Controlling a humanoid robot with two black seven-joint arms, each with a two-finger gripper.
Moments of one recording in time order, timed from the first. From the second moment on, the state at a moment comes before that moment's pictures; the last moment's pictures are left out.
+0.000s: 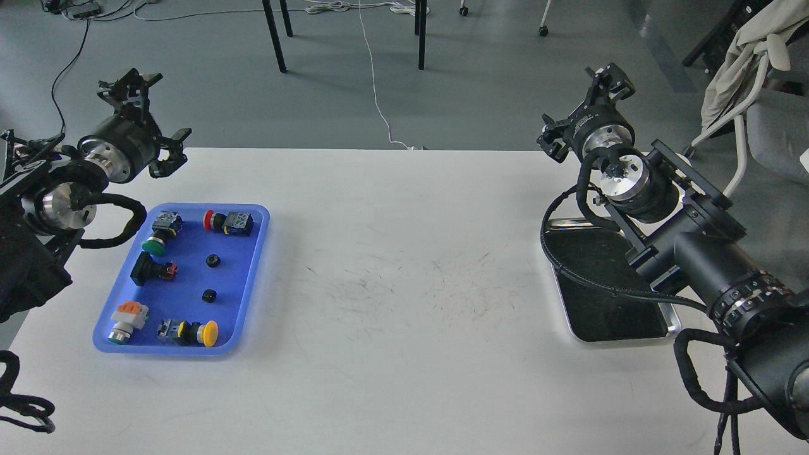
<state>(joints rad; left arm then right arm) -0.90 0.45 -0.56 -0.45 0.01 -0.34 -0.11 0.90 -0.11 0.91 0.62 -0.06 -0.15 0.08</state>
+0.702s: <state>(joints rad) -0.90 0.53 -0.41 -0.58 0.01 -0.39 -0.12 0.83 -0.25 0.85 0.75 -0.07 -0.07 0.12</state>
